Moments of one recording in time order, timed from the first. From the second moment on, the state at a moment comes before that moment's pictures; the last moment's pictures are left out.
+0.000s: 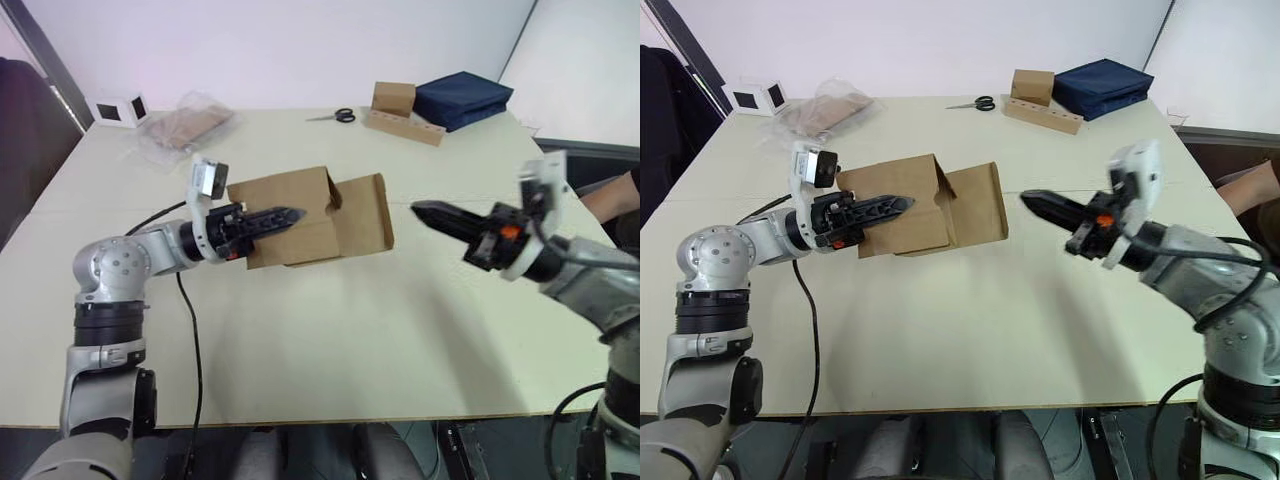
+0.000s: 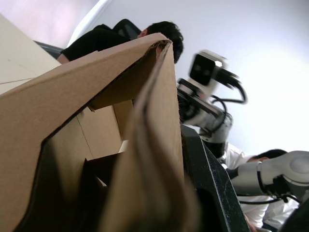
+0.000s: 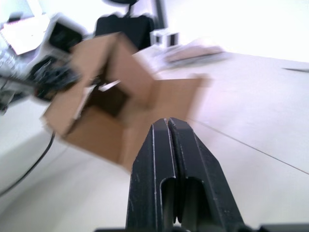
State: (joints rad) left arm -0.72 0.51 0.21 0.10 -1.04 1.15 -1.07; right arm -0.40 -0.71 -0.42 -0.45 1.02 0.96 0.59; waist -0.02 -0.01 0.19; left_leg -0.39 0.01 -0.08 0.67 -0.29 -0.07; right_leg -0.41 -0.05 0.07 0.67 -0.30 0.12
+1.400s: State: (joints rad) left arm -0.74 0.47 0.16 0.10 -1.04 1.14 -1.06; right arm -0.35 -0.43 -0.26 -0.48 1.52 0.90 0.20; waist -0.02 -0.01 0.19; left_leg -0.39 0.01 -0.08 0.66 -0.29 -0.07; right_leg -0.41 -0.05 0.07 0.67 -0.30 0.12
